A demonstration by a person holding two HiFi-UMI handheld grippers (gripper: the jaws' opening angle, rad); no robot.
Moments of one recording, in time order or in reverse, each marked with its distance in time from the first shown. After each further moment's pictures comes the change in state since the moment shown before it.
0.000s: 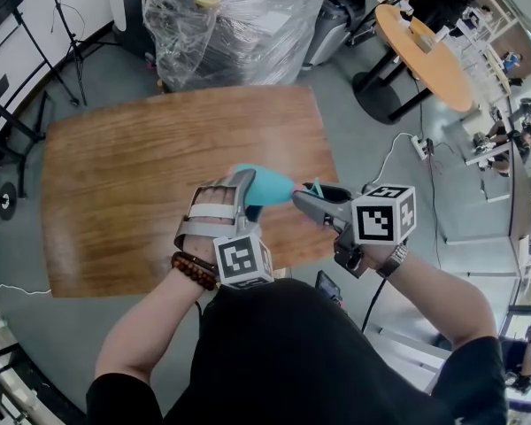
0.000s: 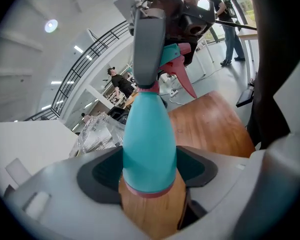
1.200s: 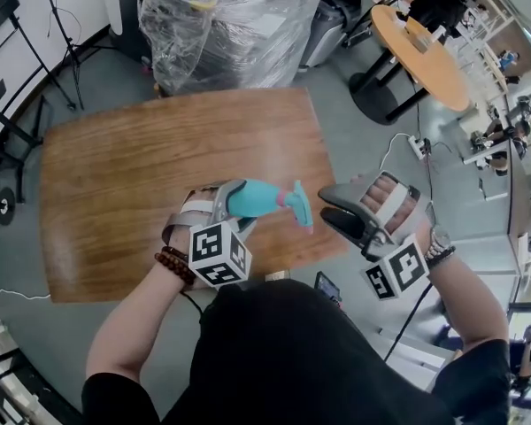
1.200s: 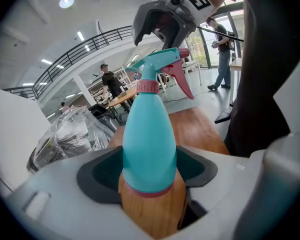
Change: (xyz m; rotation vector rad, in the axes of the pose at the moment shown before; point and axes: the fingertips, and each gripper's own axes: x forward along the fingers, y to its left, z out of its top) left arm -0.001 -0.026 -0.014 -0.164 -0.114 -0.296; right arm -0.050 0.025 -0.018 -1.960 0.289 -0.262
